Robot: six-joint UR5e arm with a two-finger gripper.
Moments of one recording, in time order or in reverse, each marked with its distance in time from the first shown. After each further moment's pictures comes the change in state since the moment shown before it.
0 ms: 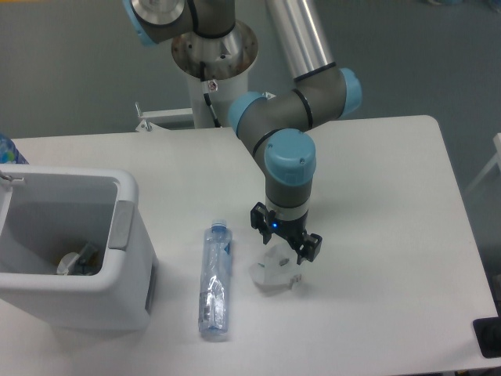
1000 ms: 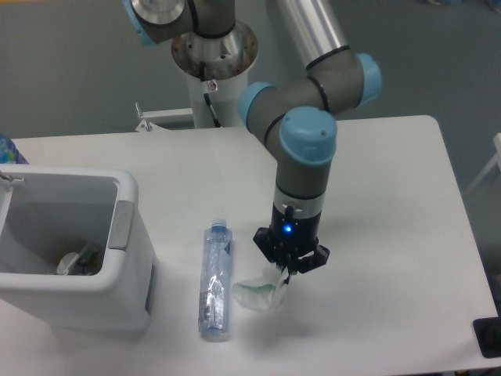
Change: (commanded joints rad) arm 0.025 0.067 0.242 0.002 -0.357 -0.426
